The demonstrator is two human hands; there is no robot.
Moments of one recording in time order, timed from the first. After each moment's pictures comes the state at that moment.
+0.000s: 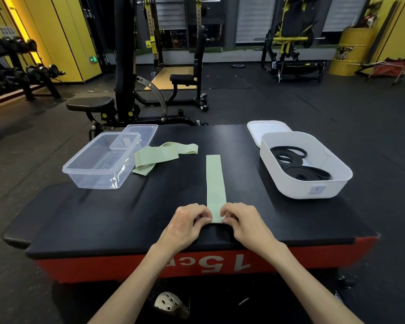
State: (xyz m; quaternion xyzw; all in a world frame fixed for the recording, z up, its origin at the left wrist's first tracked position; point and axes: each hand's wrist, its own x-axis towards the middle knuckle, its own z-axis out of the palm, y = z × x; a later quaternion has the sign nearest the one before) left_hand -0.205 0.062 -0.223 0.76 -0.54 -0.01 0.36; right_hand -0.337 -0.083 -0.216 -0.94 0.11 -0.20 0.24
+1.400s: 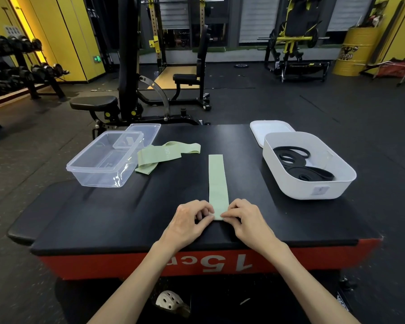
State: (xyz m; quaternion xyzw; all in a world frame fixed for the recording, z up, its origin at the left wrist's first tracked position) left_hand -0.206 0.061 -0.220 0.76 -0.53 0.00 0.38; right_hand -0.333 -0.086 -0.223 -0.94 0.10 -0.25 0.23
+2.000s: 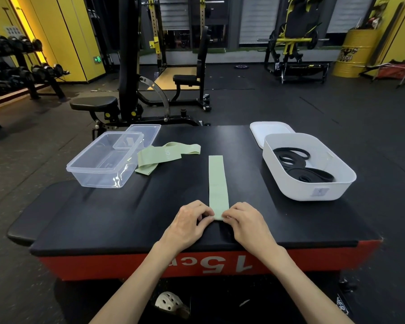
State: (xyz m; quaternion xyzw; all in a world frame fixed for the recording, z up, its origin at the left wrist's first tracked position) left_hand -0.202 0.058 -0.226 0.76 -0.54 0.01 0.36; right_hand -0.335 -0.078 -0.225 -0.94 0.11 -0.27 0.19
